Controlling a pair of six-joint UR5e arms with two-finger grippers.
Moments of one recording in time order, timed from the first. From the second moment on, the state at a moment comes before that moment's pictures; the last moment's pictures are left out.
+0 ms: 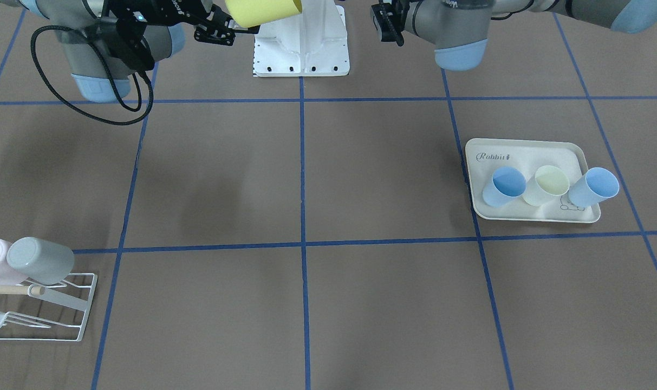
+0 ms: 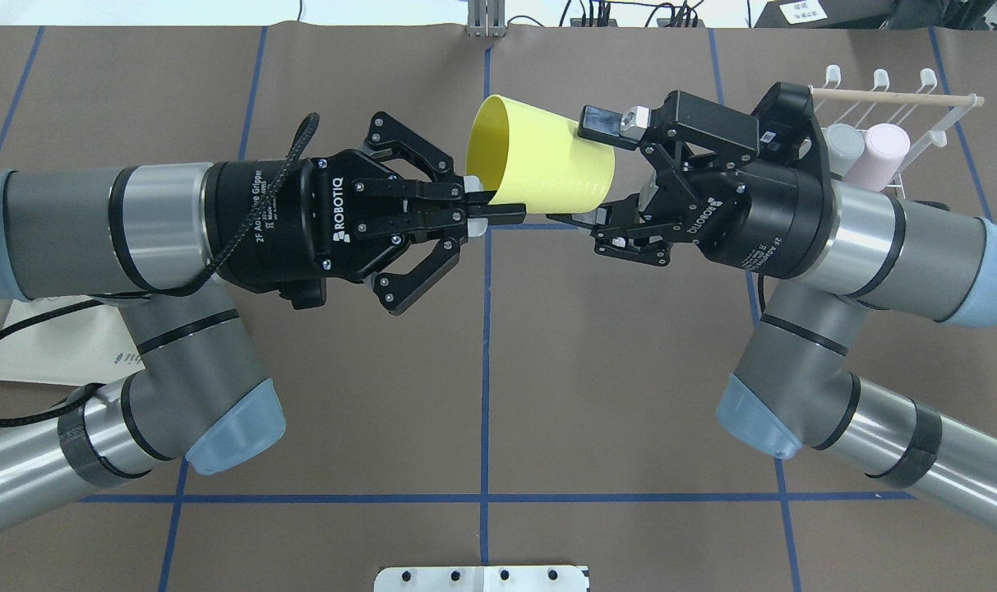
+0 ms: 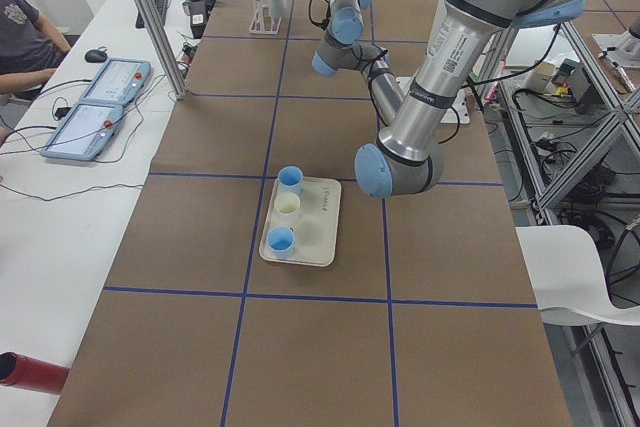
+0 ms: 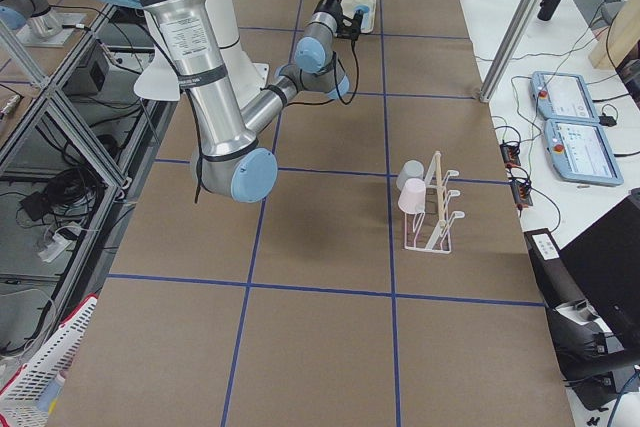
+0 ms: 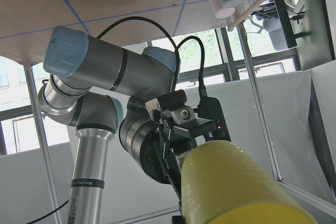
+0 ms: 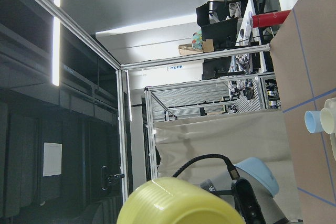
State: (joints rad) left arm -0.60 -2.17 -1.82 -3.09 -1.90 -3.33; right arm 0.64 -1.15 1.78 0.24 1.74 2.14
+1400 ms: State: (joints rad) left arm -0.59 -2.16 -1.83 -3.09 -1.90 -3.33; right arm 0.63 -1.14 1.73 0.35 1.74 2.14
